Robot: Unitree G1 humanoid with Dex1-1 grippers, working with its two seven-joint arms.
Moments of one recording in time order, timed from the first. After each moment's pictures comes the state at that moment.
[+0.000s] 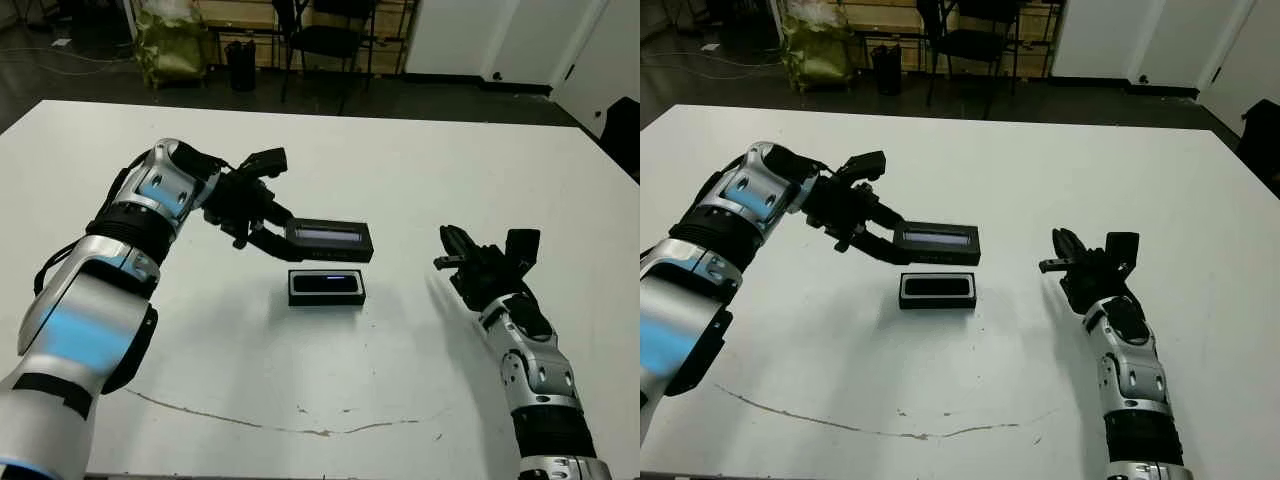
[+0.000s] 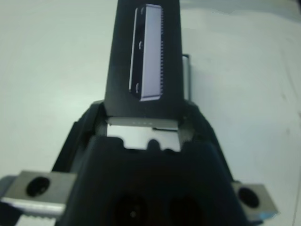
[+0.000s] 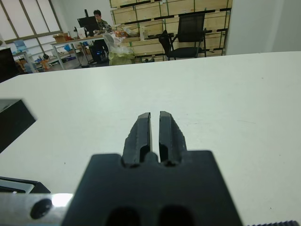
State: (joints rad) left arm -1.05 0.39 -0.38 0.82 0.07 0.28 -1.38; right arm -0.24 -0.22 -0.14 0.29 0.27 0.09 0.31
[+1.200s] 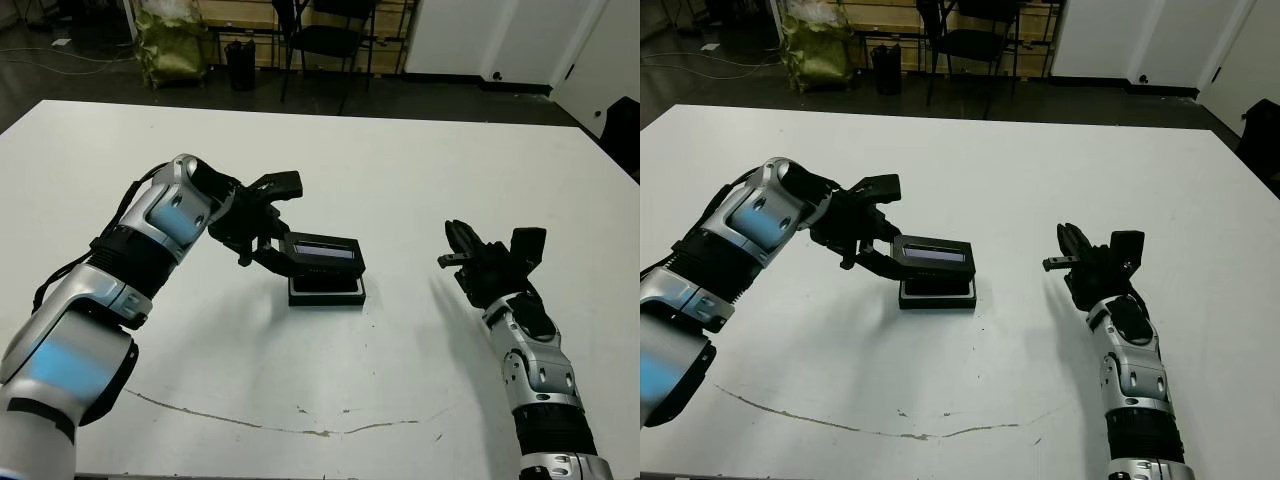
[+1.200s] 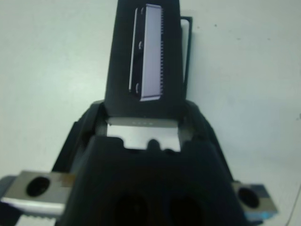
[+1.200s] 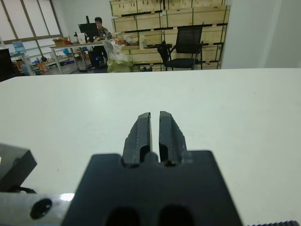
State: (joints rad) left arm -0.94 0.46 -0.51 0.55 0.11 0.42 -1.36; right arm -0.25 -0.23 -0.14 0.31 0.24 0.02 0.31
